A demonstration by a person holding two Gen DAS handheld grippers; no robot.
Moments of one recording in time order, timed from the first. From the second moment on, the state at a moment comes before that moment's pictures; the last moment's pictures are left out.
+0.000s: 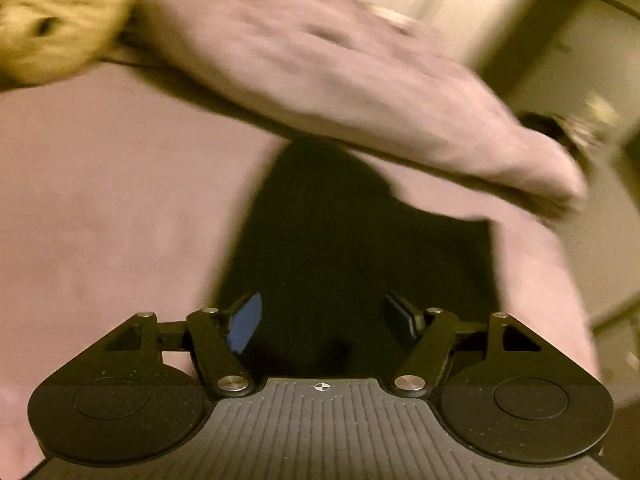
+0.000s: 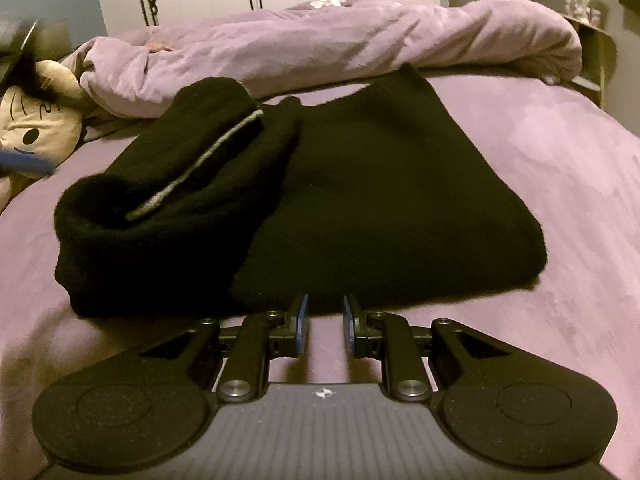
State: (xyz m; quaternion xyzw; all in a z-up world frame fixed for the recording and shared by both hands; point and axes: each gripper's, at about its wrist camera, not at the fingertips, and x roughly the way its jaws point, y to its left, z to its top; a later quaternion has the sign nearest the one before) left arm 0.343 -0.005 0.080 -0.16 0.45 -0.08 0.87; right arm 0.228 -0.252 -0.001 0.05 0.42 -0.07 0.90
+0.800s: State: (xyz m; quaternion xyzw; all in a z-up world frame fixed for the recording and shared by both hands) left arm 0.372 0.015 -0.007 -0.17 0.56 -0.02 0.81; right arm 0.237 -0.261 0.045 0.14 0.38 -0.08 0.91
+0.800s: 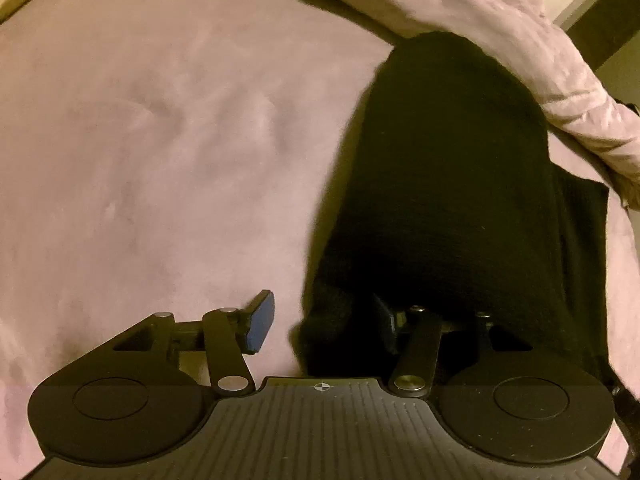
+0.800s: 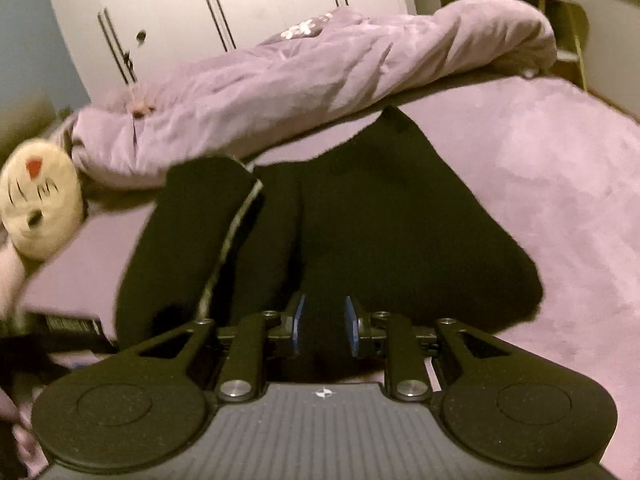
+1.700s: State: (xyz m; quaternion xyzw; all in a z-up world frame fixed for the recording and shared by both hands) left arm 0.370 0.017 -0.009 -0.16 0.56 0.00 0.81; right arm 0.343 -0.262 -0.027 0.45 0.46 0.09 0.76
